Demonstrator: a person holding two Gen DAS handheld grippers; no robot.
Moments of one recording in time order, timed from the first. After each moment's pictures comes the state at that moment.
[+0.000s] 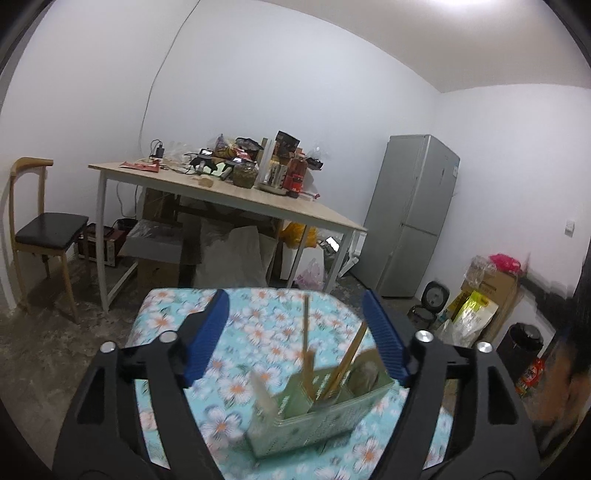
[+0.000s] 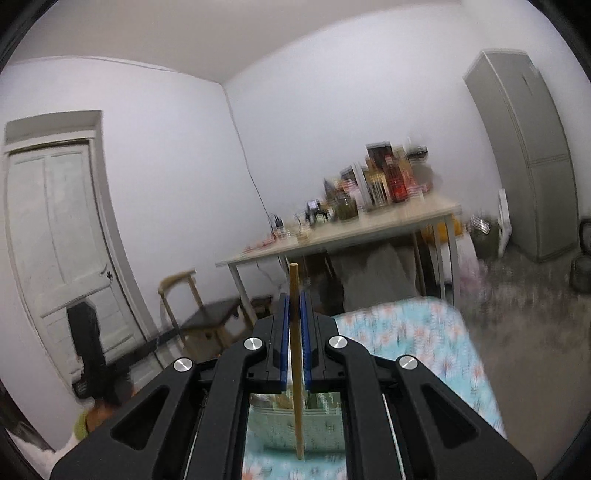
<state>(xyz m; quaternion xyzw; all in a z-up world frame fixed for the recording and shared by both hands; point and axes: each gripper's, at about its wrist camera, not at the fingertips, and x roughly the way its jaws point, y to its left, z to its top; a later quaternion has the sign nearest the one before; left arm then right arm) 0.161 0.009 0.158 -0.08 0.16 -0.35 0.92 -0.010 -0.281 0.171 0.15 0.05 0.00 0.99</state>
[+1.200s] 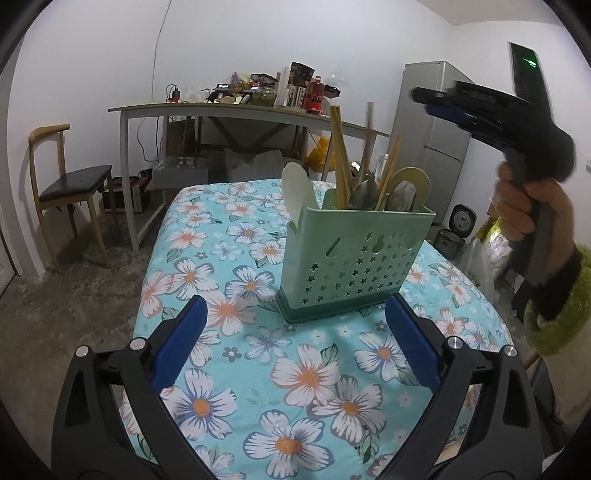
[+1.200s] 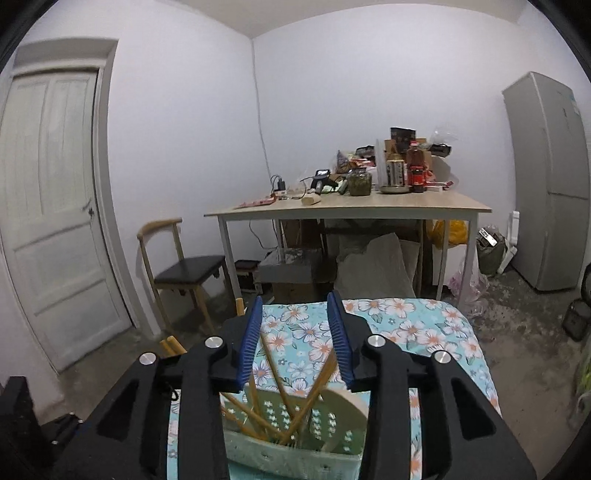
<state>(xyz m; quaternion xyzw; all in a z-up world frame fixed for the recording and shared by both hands) 0.103 0.027 0.027 0.00 0.26 -0.31 0.91 0.108 -0.246 0.124 0.07 0.12 0.00 0.99</state>
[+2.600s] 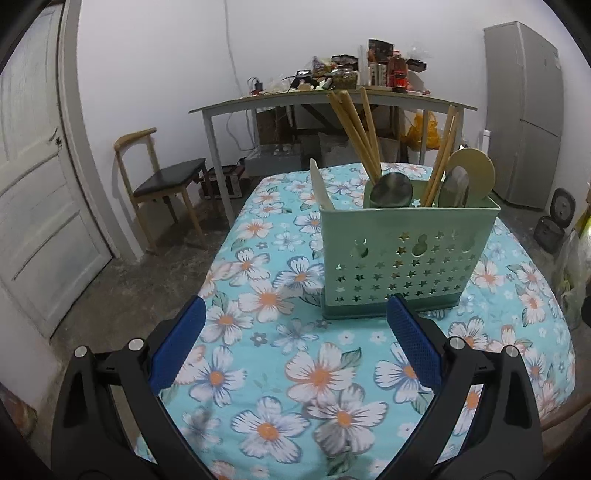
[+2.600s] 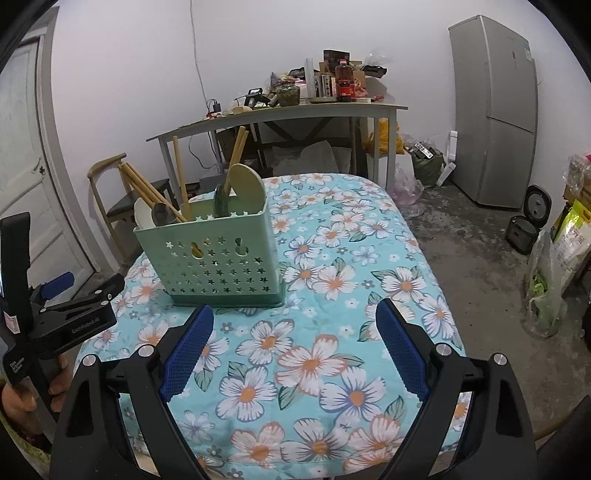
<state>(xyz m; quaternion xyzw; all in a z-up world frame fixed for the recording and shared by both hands) 0.084 -0.050 0.047 0.07 0.30 -0.07 0.95 -0.026 -0.267 0.035 0.09 0.28 -0.11 0.95</state>
